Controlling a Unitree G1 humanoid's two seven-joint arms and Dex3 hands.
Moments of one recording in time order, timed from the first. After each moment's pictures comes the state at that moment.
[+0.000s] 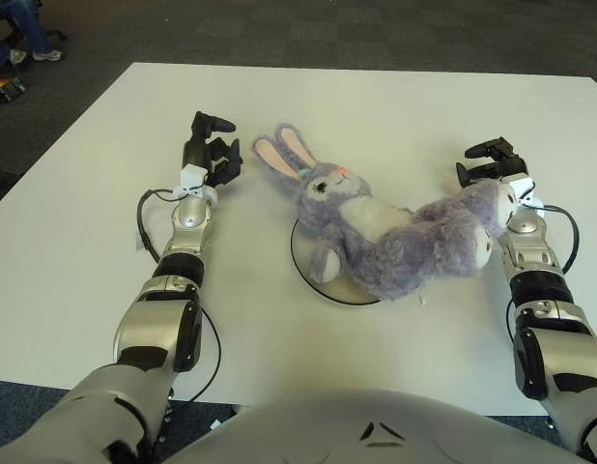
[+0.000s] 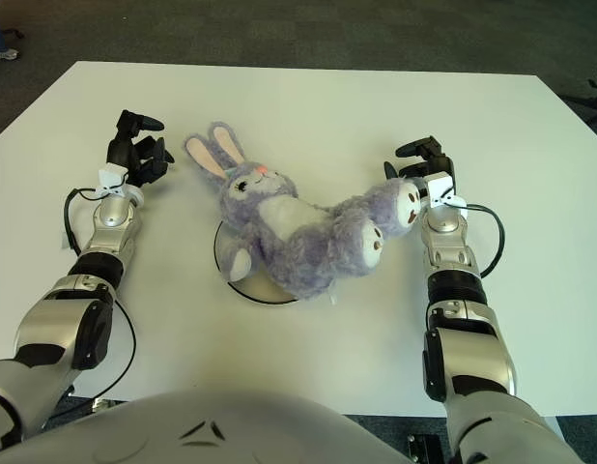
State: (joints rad) left arm -0.59 0.19 0.13 1.01 0.04 -0.73 0.08; right arm -0.45 -0.39 -0.15 0.73 -0.07 -0.15 -0.08
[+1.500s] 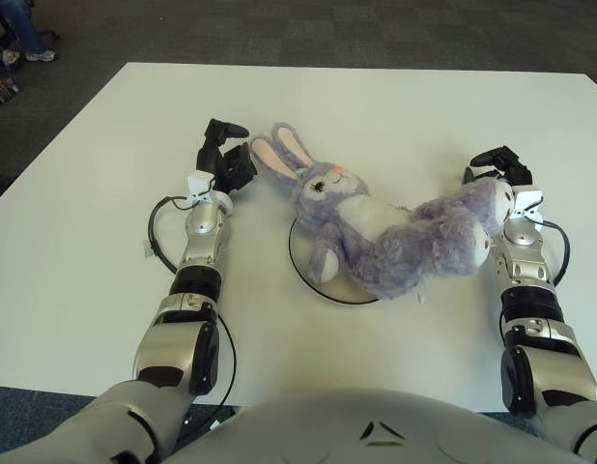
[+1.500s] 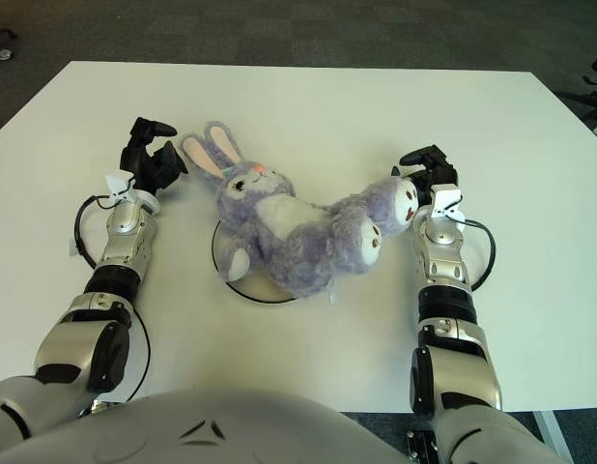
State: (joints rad) left arm -0.44 0.07 0.14 0.66 -0.04 -0.57 0.01; right arm -0.33 -0.28 -0.24 0.49 0.05 -0.08 -0.14
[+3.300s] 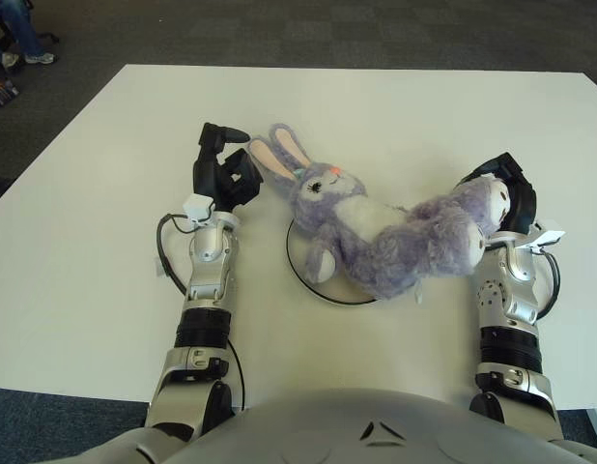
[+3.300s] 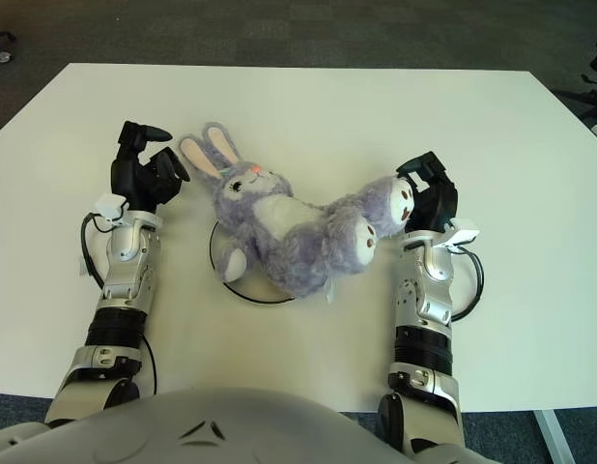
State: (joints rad) left arm -0.21 -0.04 0.10 0.22 -0.06 -0.46 0.05; right arm -0.14 -0.09 -0.33 0.14 0.36 -0.14 0.05
